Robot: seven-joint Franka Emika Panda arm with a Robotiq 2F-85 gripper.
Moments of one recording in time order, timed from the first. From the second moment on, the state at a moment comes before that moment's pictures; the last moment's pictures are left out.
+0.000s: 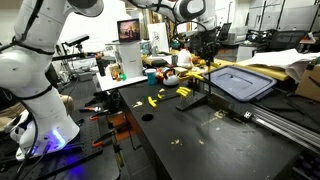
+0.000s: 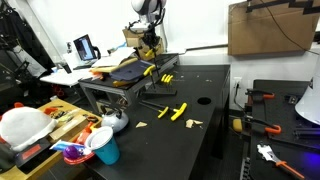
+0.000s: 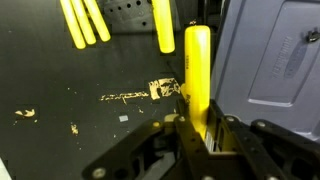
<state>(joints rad) -0.06 0.64 -0.21 -1.30 0.07 2.10 1.38</state>
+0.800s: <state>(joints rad) -0.06 0.65 -0.22 -1.31 0.00 2.11 1.46</state>
